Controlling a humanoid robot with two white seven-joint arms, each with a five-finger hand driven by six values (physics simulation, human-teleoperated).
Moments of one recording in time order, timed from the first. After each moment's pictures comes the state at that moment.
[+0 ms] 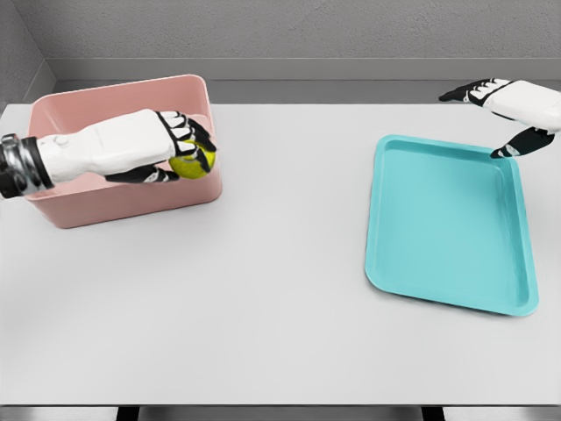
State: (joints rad) left arm -0.66 0.85 -0.63 -1.61 -0.33 -0.61 -0.33; right arm -0.93 -0.99 0.97 -1.15 0.13 -0.61 0.23
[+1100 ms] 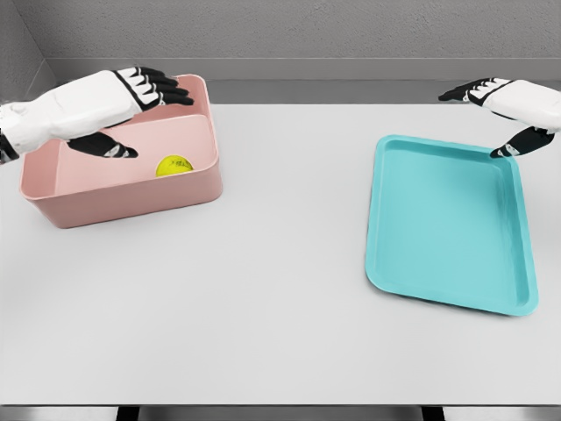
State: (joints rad) left arm -0.66 0.86 -0.53 -1.55 -0.31 -0.61 -0.33; right arm -0.93 -0.99 0.97 -1.16 0.13 -0.61 0.23
